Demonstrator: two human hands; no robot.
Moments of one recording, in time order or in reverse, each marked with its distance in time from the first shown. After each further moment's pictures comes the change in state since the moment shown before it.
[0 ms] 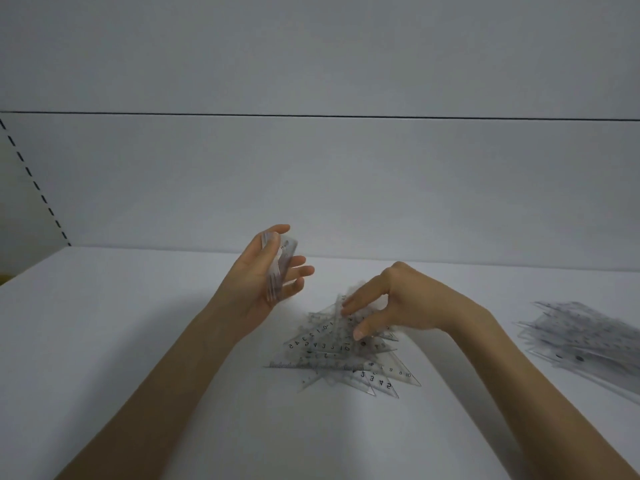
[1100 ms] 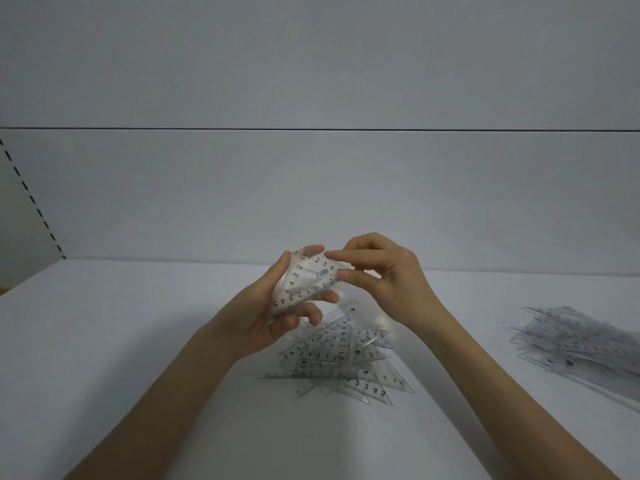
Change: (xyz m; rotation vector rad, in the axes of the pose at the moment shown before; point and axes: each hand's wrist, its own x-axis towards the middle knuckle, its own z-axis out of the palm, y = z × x) left_hand -0.014 0.002 0.014 0.006 -0.311 -0.247; right_hand 0.010 -0.021 0.008 0.424 0.587 -0.130
